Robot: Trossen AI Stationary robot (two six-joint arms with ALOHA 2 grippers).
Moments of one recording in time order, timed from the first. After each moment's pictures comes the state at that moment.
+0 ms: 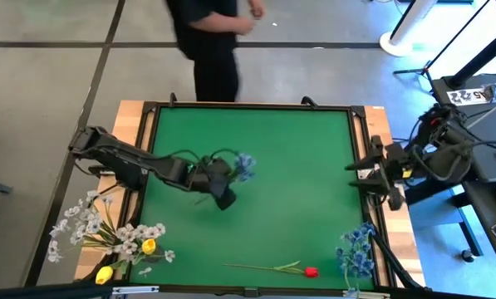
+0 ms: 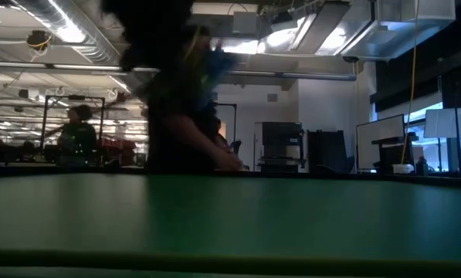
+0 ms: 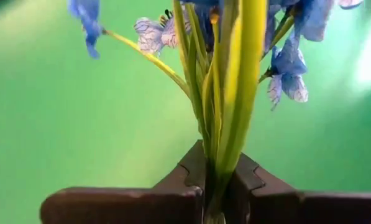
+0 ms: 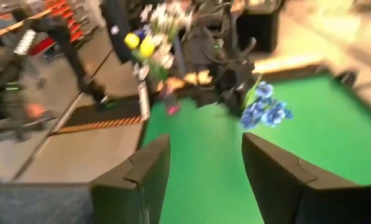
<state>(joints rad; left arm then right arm) -0.23 1.49 1.06 -0.54 -0.46 -0.75 0.89 0.87 1.37 -0.89 0.72 0.52</state>
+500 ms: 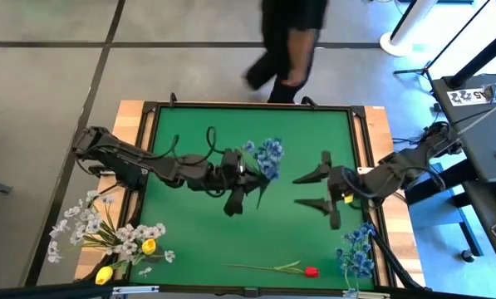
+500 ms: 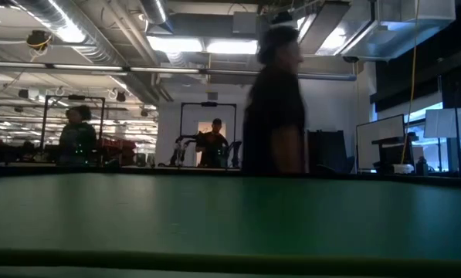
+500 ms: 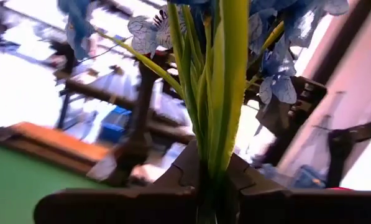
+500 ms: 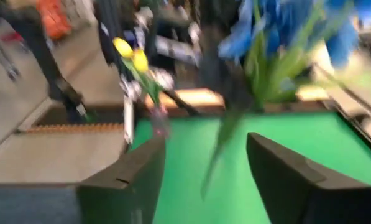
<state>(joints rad) -0.26 1.53 1.22 0.39 -0.34 -0.37 0.58 1.19 1.36 -0.43 0.49 0.23</state>
